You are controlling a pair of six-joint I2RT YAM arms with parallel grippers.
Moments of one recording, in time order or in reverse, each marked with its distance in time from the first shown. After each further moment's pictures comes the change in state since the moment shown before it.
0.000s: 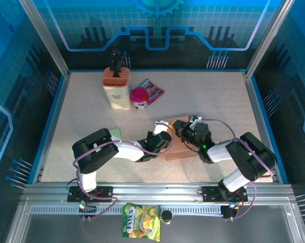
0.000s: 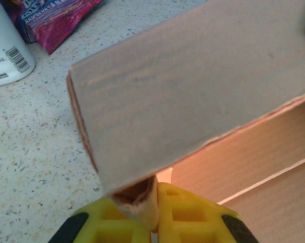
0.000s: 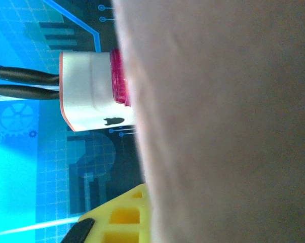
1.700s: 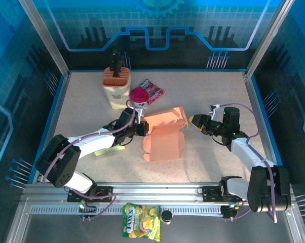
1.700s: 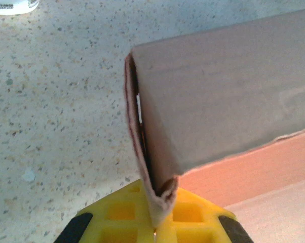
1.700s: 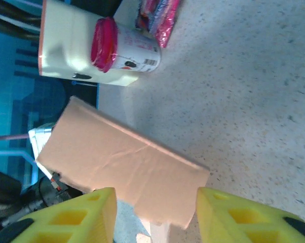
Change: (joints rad) left arm 0.441 -0.367 -0.104 -0.275 0.832 -0.124; right arm -0.506 -0.411 0.233 -1.023 -0.651 -0.770
